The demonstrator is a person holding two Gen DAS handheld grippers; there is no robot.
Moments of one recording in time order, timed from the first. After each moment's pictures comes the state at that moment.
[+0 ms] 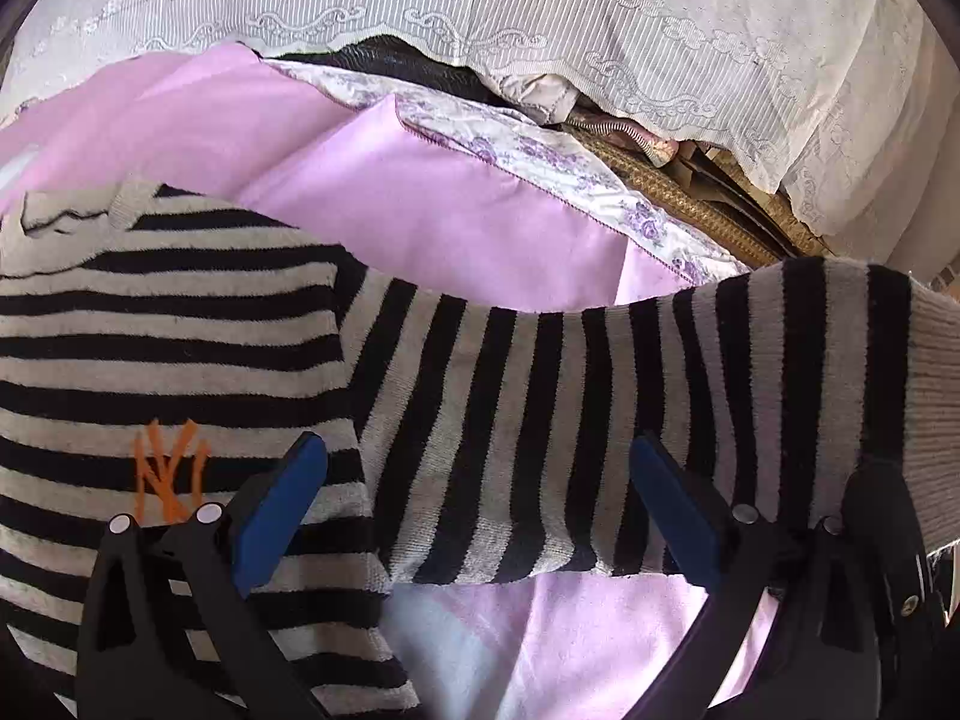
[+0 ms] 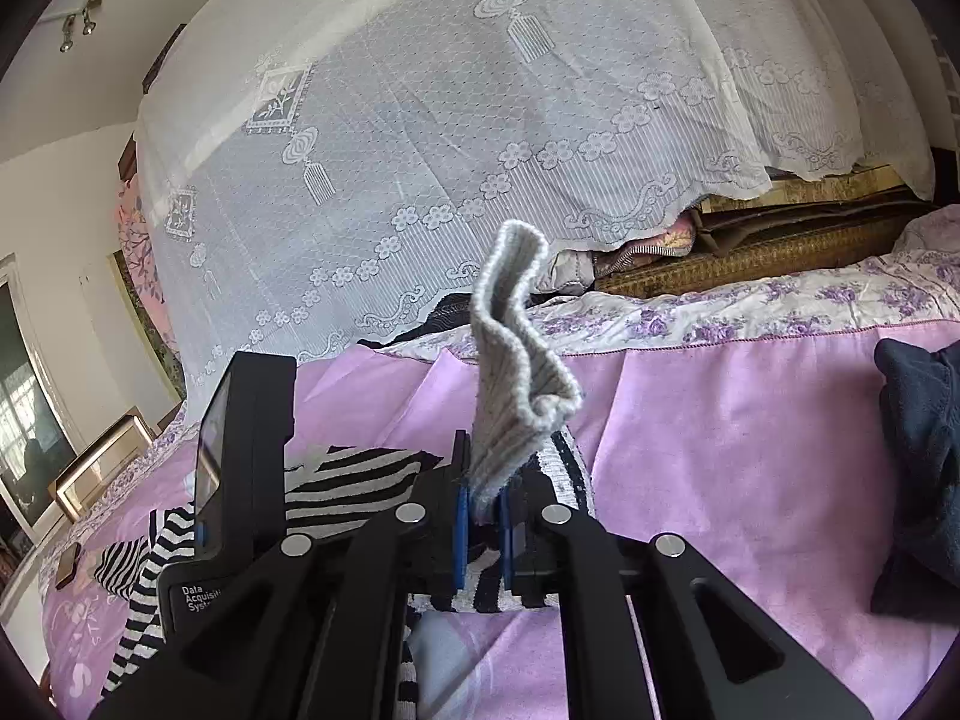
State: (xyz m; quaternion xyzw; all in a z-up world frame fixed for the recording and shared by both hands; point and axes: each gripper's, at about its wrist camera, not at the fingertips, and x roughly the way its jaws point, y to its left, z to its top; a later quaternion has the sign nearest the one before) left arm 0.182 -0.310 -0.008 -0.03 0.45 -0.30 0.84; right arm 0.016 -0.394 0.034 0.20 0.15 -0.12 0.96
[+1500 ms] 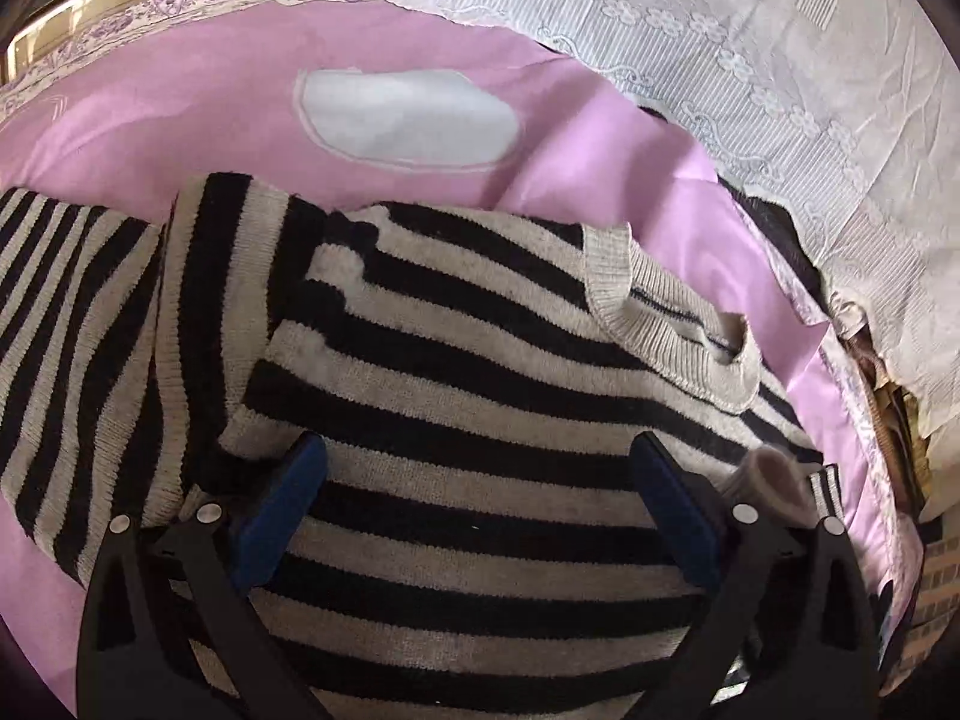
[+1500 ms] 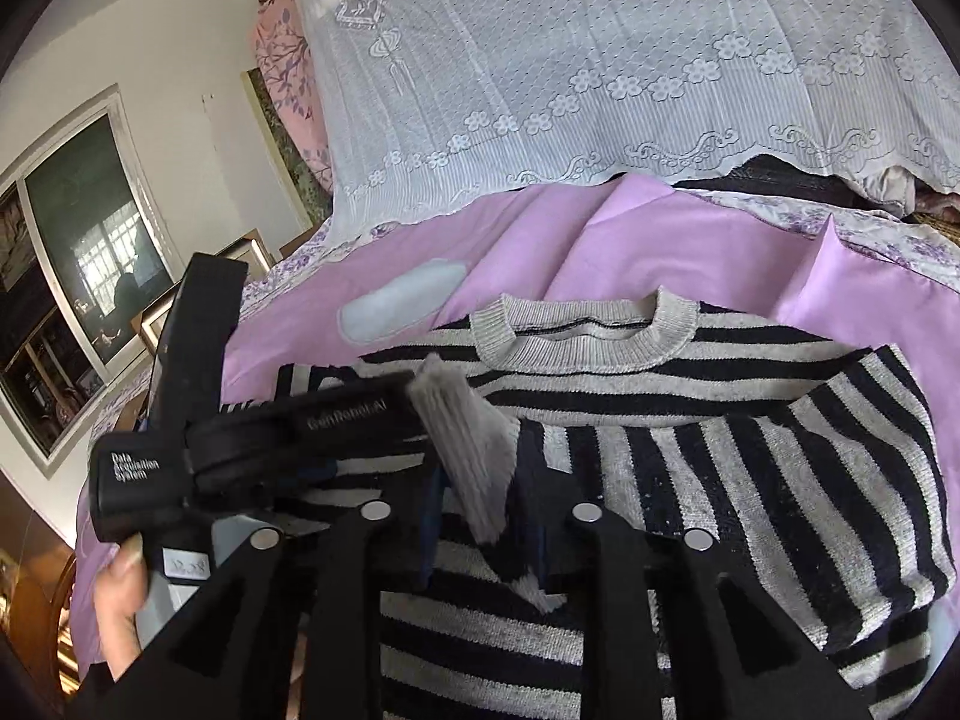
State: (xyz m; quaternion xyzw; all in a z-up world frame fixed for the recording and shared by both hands) left arm 0.303 0.012 -0.030 -0.16 0.48 -0.09 0.86; right arm 0.191 -0.154 0.004 0.13 0.30 0.09 0.94
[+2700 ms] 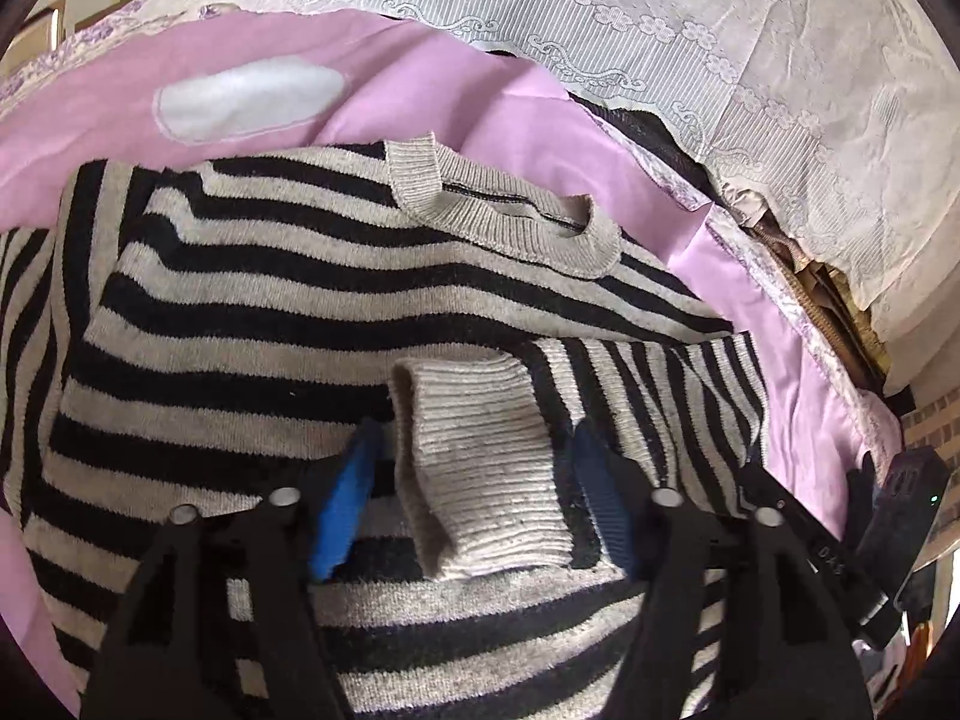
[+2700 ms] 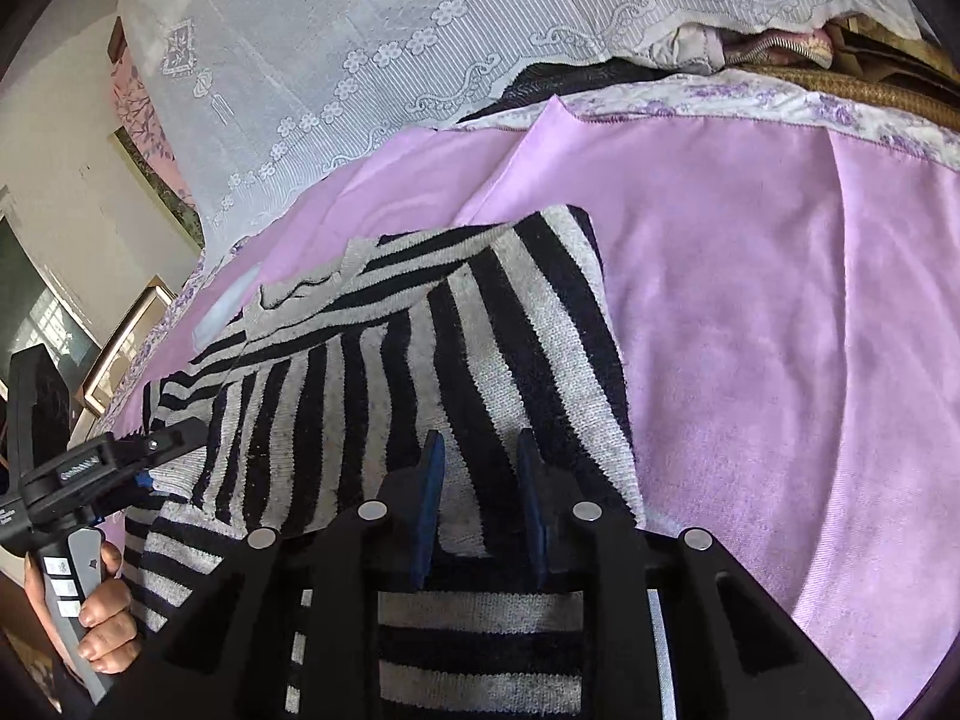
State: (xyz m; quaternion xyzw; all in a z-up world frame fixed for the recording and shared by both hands) left arm 0.260 -0.044 -0.027 -0.09 0.47 -0.21 0.85; right arm 0.145 -0.320 -0.049 0.23 0.36 -0.01 0.90
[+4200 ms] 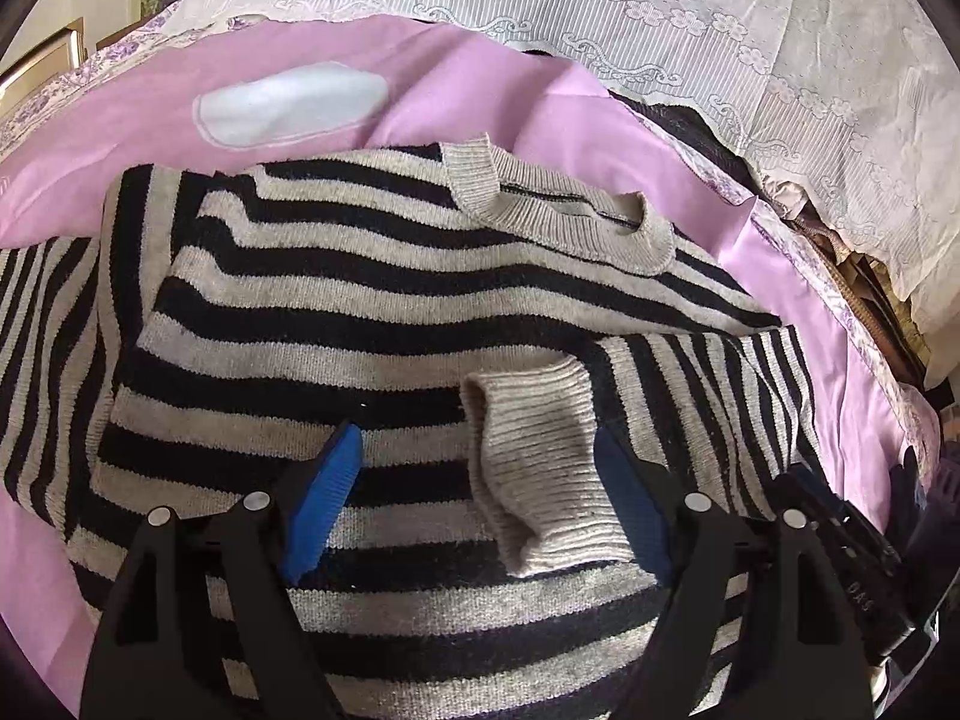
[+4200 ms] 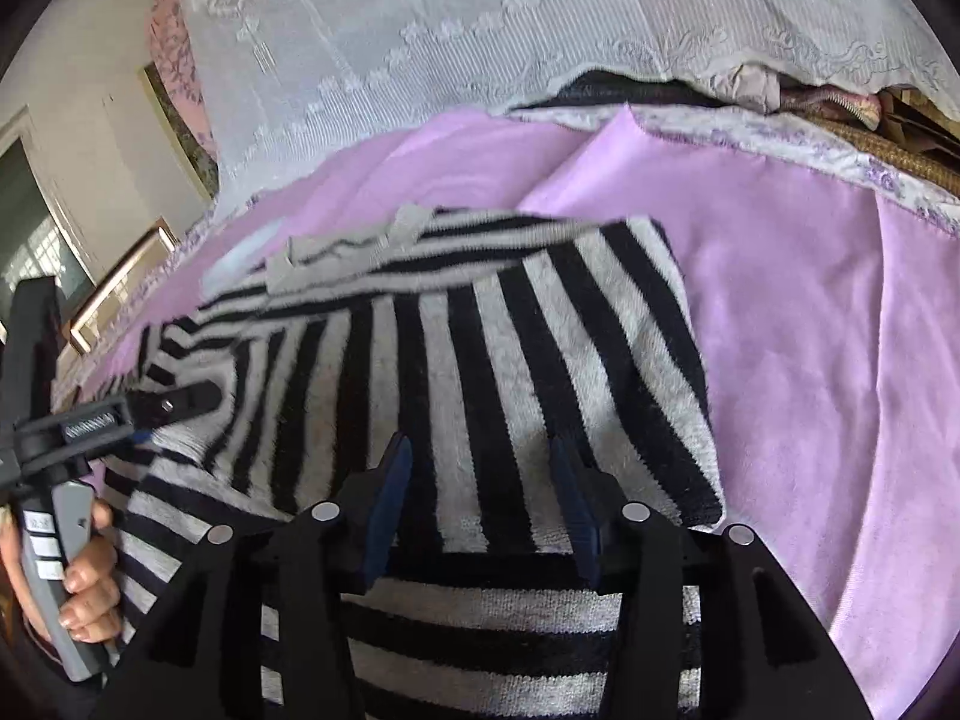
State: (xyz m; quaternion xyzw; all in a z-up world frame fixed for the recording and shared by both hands) left arm 0.261 -0.029 -0.030 -0.06 0.48 -0.17 0.86; right arm 0.158 -0.279 -0.050 0.15 0.39 -0.01 0.91
